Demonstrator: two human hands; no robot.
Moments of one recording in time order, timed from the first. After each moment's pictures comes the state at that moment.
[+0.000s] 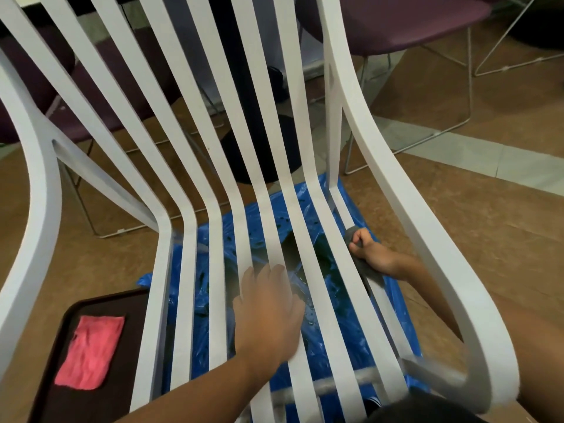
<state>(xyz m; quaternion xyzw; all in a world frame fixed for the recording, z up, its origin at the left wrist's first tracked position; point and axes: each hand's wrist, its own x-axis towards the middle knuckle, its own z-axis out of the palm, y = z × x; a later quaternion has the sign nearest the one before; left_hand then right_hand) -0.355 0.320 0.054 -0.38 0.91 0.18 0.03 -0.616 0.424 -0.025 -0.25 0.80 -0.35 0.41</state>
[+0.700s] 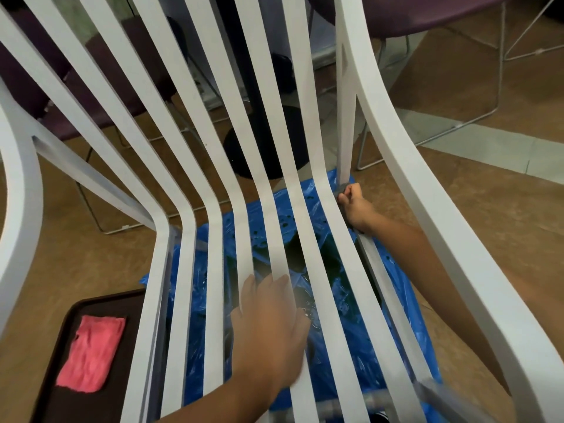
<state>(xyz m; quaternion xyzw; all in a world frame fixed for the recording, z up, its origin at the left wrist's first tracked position) -0.359 0.317 0.055 -0.38 0.90 0.18 0.05 -0.679 0.313 -0.049 -0.21 0.84 -0.41 0.30</state>
